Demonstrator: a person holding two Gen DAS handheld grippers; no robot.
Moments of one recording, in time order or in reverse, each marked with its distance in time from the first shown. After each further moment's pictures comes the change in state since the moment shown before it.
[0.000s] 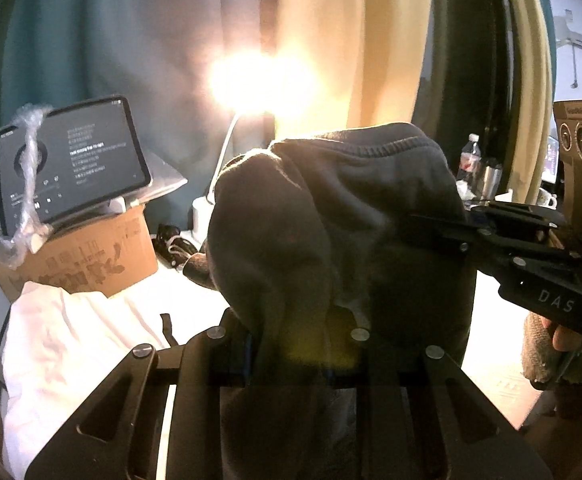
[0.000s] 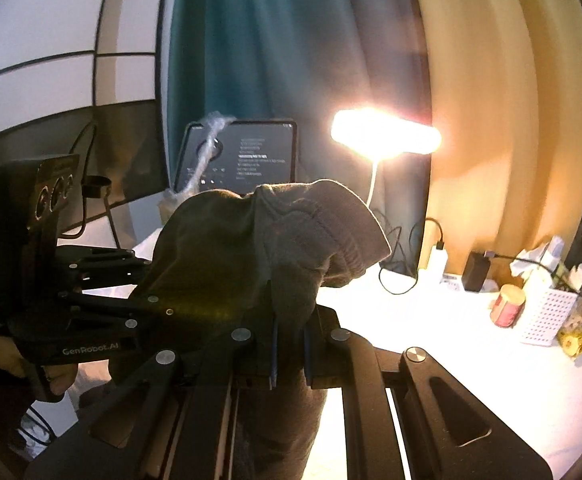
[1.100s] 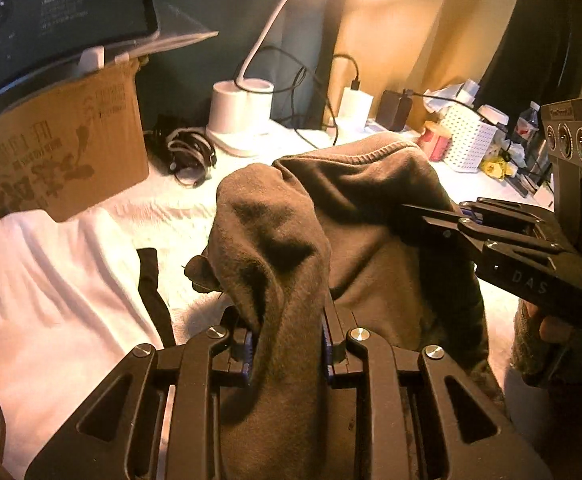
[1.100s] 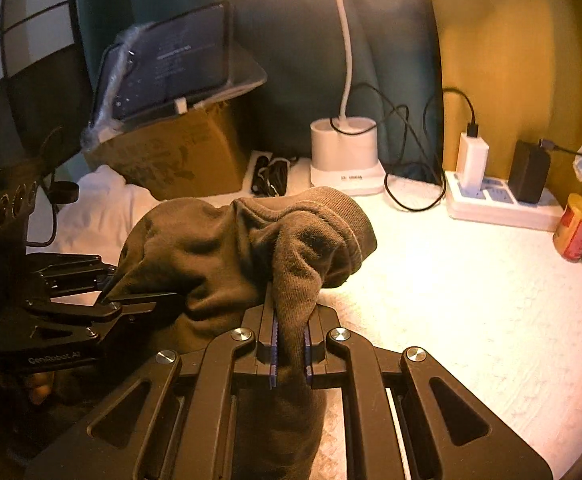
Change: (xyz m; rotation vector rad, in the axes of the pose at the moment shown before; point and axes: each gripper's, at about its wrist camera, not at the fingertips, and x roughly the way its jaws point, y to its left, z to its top) left arm 0.117 0.060 -0.040 -0.144 0.278 0.005; right arm 0.156 -0.062 -0.056 0.151 0.265 0.037
